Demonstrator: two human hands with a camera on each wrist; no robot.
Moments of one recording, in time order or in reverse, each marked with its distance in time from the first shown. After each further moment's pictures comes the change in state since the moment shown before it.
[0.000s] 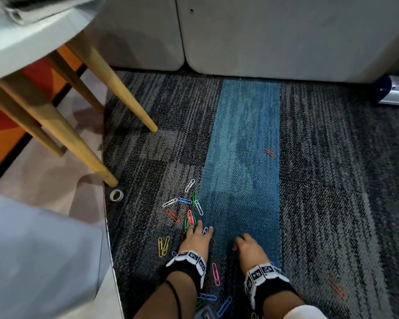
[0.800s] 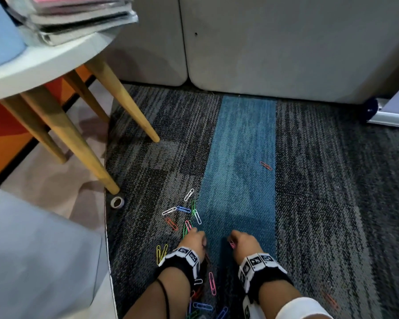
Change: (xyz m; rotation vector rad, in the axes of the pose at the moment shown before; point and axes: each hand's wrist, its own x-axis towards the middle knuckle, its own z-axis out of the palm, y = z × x) left_hand 0.010 -0.009 -0.010 -0.267 0.185 0.048; right_hand 0.010 -0.017 -0.044 0.138 0.016 0.075
